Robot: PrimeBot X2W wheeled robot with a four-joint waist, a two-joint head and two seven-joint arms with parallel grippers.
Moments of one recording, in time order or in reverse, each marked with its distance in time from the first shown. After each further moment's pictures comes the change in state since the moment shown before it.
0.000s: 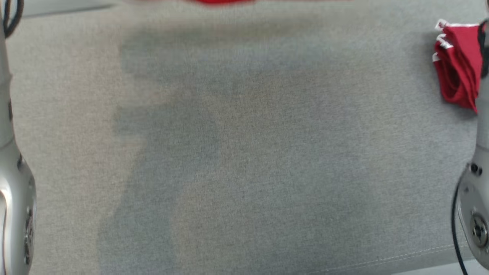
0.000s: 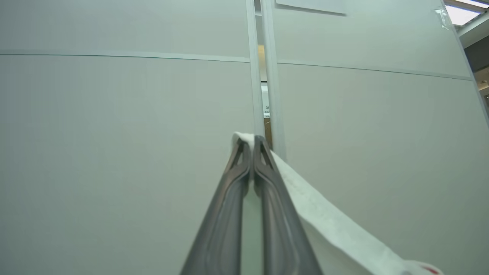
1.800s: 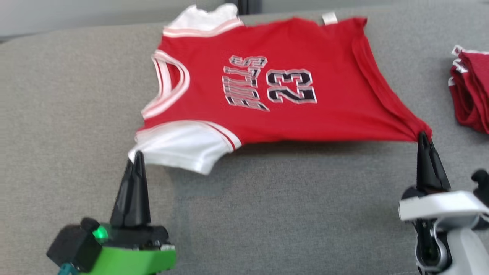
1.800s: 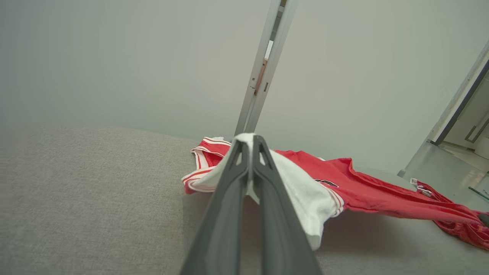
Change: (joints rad) left arm 1.422 -0.184 0.062 -0.484 -0.025 -0.109 -0.159; right arm 1.006 0.083 -0.032 -0.103 0.280 0.000 -0.302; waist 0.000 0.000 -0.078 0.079
